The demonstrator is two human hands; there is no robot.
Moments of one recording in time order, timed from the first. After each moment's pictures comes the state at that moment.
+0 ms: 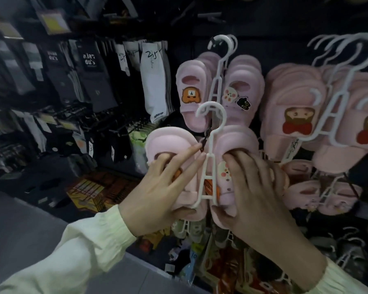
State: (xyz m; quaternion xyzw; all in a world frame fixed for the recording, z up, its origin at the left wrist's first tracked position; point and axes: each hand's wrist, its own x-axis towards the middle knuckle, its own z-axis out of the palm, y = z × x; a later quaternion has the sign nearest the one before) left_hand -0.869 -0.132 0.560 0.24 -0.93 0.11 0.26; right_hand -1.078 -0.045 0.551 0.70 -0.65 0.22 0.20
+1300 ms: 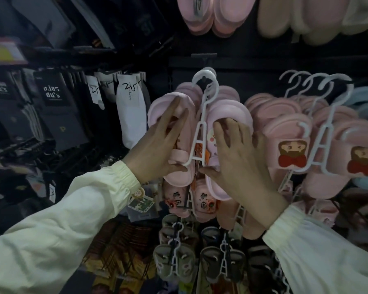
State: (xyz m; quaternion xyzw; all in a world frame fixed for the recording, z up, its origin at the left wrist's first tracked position) left_hand -0.920 -0.317 0.626 0.17 -0.93 0.13 0.30; right_hand -1.087 -0.180 0.622 0.57 -0.73 0.13 0.34
